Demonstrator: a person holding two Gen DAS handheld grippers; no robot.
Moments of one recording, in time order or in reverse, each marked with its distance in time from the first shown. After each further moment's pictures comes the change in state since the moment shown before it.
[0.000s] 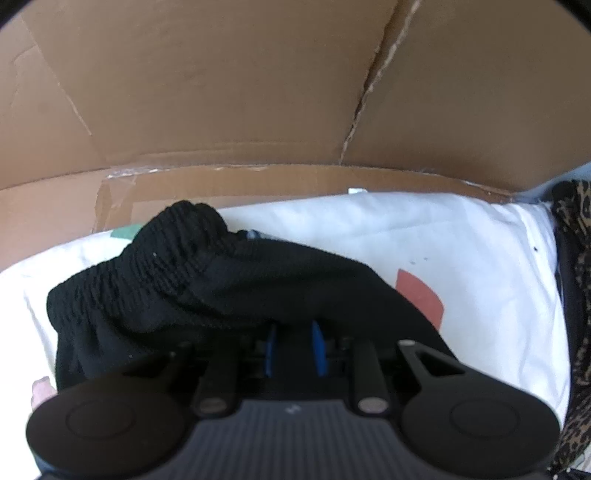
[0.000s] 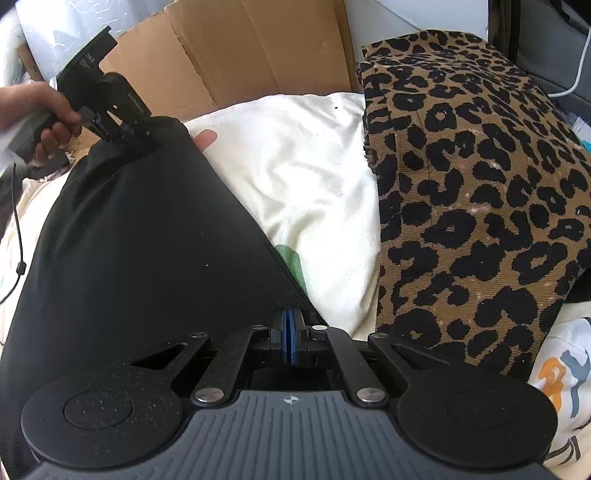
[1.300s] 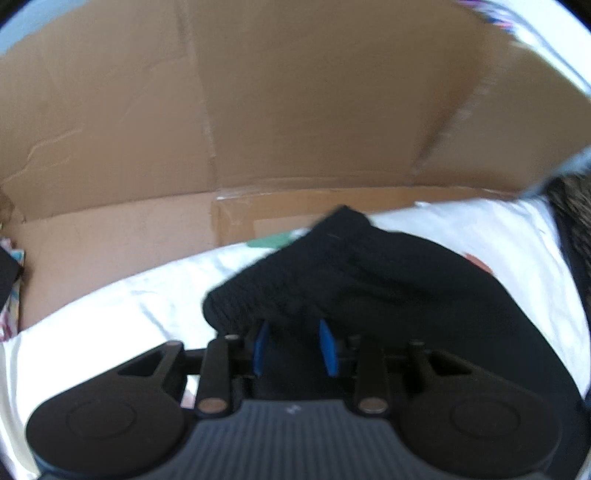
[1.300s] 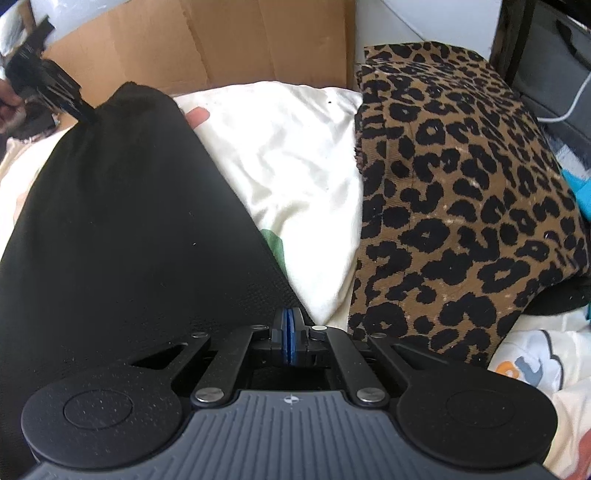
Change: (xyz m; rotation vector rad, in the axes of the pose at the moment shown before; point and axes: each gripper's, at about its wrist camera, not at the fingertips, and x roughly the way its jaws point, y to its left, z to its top) left arm -0.069 0.092 -0.037 0.152 -0.135 0.003; right arm -0.011 0.014 0.004 -0.109 0.075 -0.121
